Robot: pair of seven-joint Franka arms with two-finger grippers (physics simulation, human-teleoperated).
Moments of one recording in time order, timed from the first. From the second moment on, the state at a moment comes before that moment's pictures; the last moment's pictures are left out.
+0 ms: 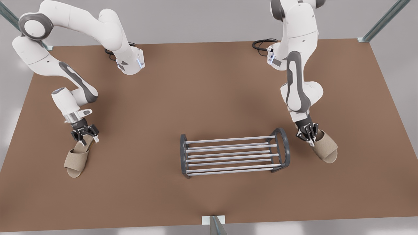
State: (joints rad) left arm -1.29 0.51 1.26 -2.20 2.12 2.91 -2.90; right arm -1.34 0.88 0.67 -2.31 -1.17 3.50 -2.90
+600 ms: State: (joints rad) left arm -1.84 0.54 1.55 -1.92 2.12 3.38 -2.90; right arm -1.40 0.92 1.15 -2.24 -1.42 3.15 -2.89
